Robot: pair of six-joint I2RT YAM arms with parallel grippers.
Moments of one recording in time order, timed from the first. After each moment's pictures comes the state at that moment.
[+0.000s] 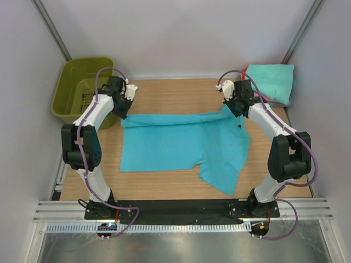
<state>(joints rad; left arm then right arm) -0.11 1.84 1.52 -0.77 0.04 0.33 0.16 1.66 1.28 -0.46 0.08 -0.54</state>
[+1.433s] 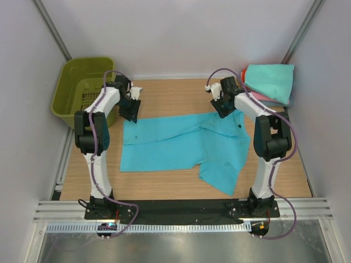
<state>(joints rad) -0.10 2.13 1.78 -0.95 0.21 0.23 0.22 1.97 1.52 -0.61 -0.03 -0.45</state>
